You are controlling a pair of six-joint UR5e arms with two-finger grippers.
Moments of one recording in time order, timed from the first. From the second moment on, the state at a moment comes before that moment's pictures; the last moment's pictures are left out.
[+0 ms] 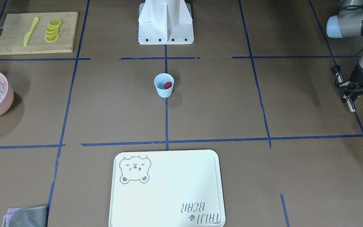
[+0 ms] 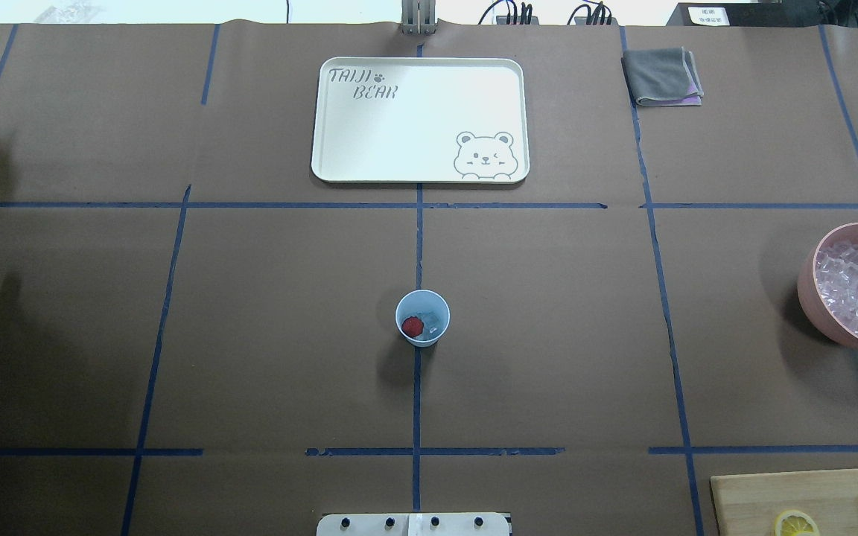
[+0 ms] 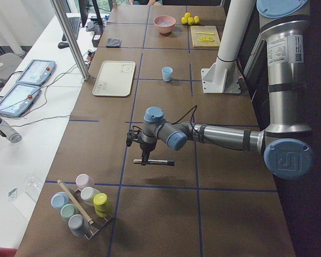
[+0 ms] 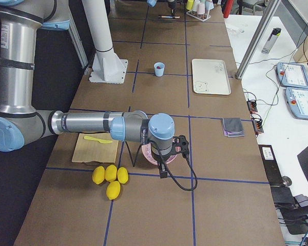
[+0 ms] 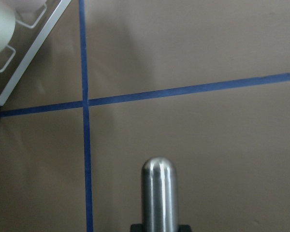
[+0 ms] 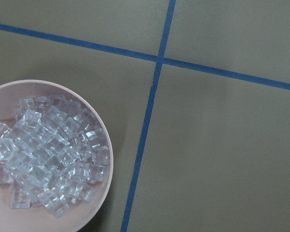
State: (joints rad) left arm -1.06 -1.45 -1.64 -2.14 -1.95 -0.67; right arm 1.62 -1.73 1.80 -1.66 2.34 -0.24
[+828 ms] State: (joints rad) left arm -1.05 -1.49 -1.57 -2.18 -1.95 -0.72; right arm 1.62 -1.73 1.80 -1.66 2.34 -0.24
